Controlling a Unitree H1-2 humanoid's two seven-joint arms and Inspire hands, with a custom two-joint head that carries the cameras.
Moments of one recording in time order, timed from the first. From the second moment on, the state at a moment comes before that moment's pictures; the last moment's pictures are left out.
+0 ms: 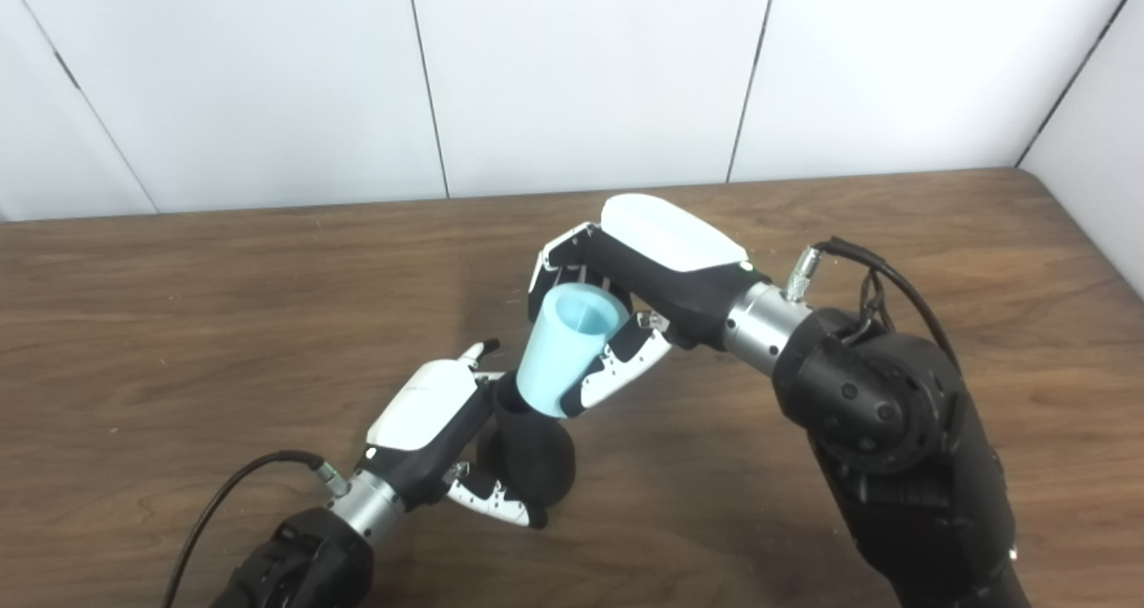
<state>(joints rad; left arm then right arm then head) -0.16 0.21 -0.53 -0.23 0.79 0.13 -0.24 -0.44 -0.34 0.18 -0.70 -0.65 0.47 0.87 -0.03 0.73</state>
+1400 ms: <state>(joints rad) -0.16 0.19 -0.53 -0.22 0.79 0.14 -0.24 -0.46 -0.36 0.24 -0.69 -0.68 0.46 0.83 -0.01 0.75</state>
